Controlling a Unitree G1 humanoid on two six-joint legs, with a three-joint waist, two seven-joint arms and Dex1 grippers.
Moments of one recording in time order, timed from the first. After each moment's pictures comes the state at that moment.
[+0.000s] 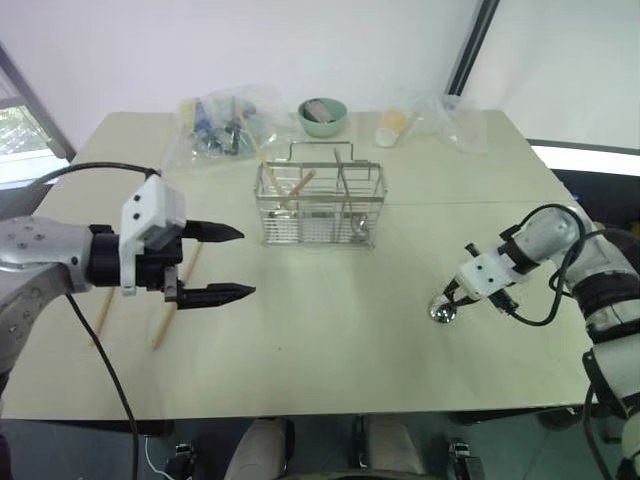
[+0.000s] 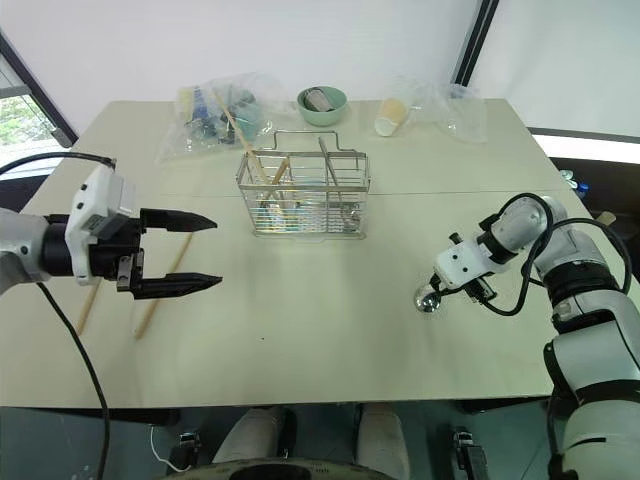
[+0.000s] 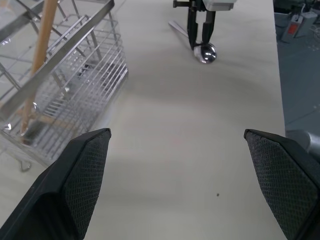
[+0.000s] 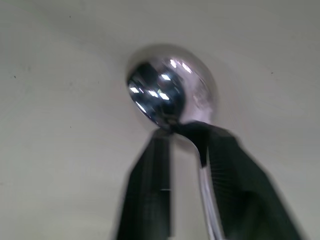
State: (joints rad) left arm -0.32 1.07 0.22 -0.49 -0.80 0.78 -1.07; right arm -0.83 -0.88 0.43 0.85 -0.11 -0.74 1.61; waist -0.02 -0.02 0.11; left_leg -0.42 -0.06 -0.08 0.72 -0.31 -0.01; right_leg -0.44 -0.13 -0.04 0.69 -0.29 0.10
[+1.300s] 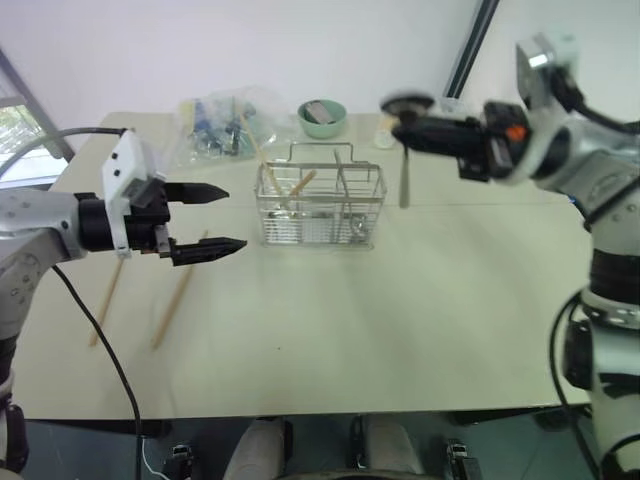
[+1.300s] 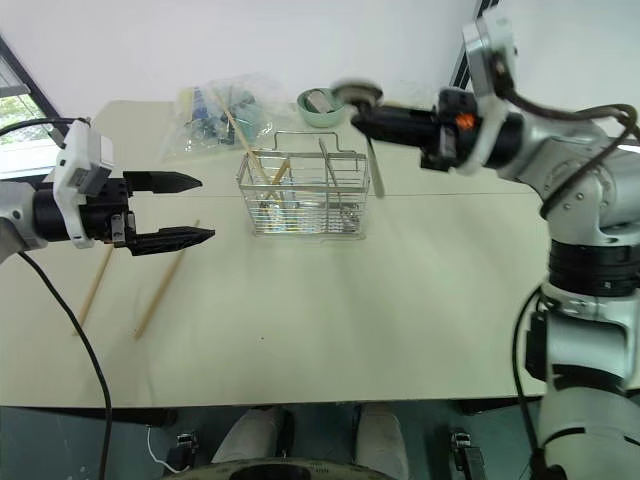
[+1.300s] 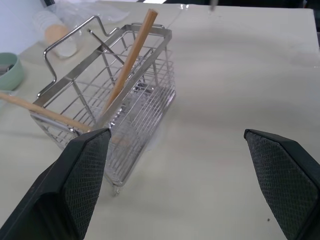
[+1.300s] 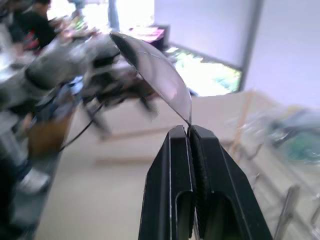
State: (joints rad) left arm -0.46 1.03 0.18 -0.31 -0.73 0.72 -1.06; right arm -0.93 -0.66 -0.15 -0.01 0.78 0.84 0.95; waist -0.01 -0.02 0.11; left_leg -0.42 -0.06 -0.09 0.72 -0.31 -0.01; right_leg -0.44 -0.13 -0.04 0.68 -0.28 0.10
